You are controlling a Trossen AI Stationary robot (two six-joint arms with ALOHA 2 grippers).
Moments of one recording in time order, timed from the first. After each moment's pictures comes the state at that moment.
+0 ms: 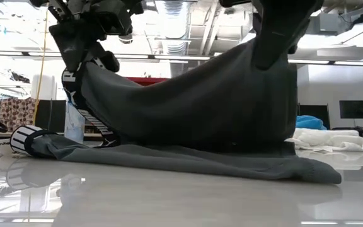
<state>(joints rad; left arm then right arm) 0.07 1.45 1.11 -0.98 0.45 0.13 0.45 1.79 1.42 -0.77 0.08 0.75</state>
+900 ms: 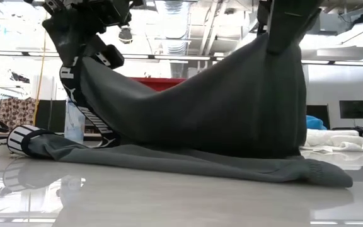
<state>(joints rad) 0.00 1.45 1.11 -0.94 0.45 0.21 0.48 1.79 1.42 -0.72 0.03 0.72</state>
